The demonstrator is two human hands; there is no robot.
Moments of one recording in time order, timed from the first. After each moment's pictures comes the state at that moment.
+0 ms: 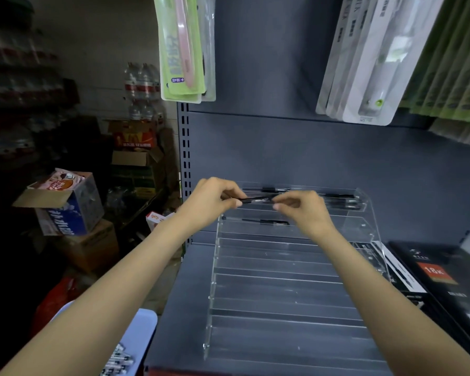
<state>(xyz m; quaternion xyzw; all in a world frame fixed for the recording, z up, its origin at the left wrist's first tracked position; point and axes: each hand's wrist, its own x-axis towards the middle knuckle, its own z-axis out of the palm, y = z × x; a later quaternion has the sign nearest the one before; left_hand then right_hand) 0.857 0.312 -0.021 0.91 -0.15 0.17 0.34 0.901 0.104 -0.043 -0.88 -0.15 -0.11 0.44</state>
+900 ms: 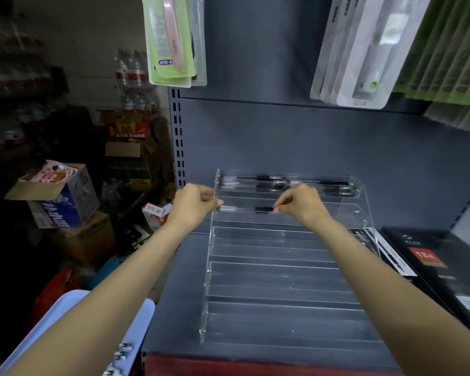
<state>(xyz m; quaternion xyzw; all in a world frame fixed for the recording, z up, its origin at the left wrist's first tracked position) 0.863 0.322 -0.062 0.91 0.02 0.17 0.39 0.909 0.098 -0.048 -0.94 -0.12 -0.06 0.30</state>
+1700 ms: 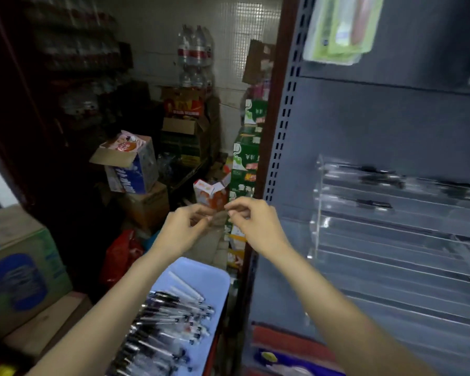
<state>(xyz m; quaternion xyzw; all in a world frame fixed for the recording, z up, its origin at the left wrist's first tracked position) 0.757 0.500 -0.122 0.90 0.07 0.16 0.40 0.802 0.339 -0.090 -0.86 -0.29 0.00 0.42</state>
